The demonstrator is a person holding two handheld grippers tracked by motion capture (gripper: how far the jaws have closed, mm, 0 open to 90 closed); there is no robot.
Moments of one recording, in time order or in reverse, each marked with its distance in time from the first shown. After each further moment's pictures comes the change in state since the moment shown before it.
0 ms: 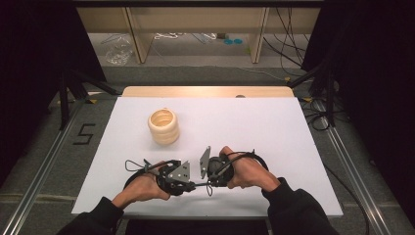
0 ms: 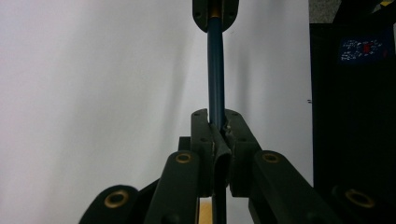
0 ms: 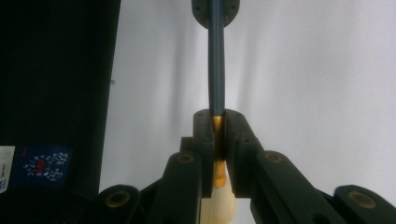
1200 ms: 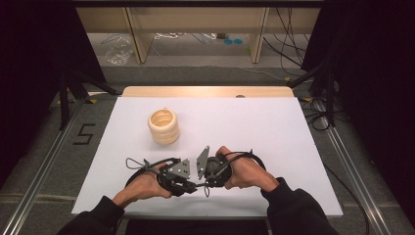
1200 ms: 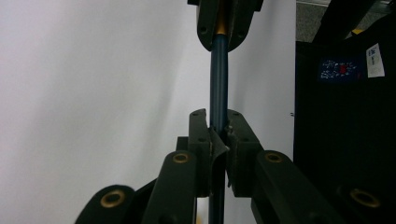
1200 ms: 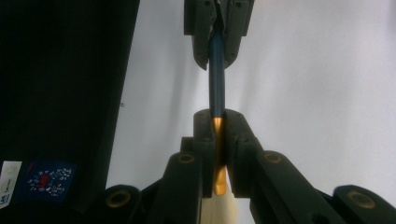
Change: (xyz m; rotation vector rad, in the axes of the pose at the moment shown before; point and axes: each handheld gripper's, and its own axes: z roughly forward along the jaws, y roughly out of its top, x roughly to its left) left arm 0.004 0.000 0.002 -0.023 -0.064 -0.106; right arm 0.001 0.008 -0.003 -0.094 0.003 -0.060
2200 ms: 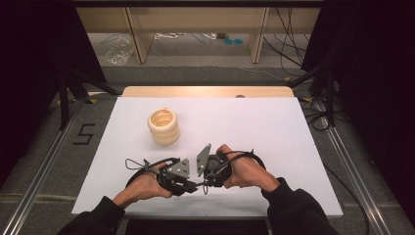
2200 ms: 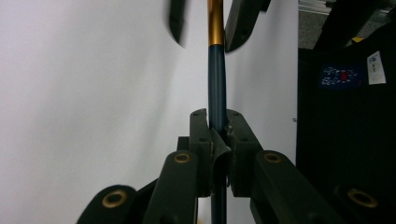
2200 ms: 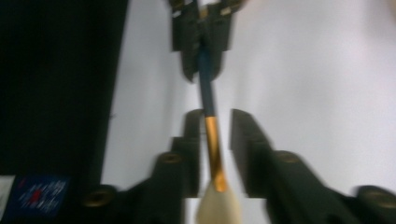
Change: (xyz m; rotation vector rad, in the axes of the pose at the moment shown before) left arm 0.002 -0.003 0.001 -0.039 0.012 -0.026; right arm -0.002 0.000 -0.007 -0.035 -0.071 0.044
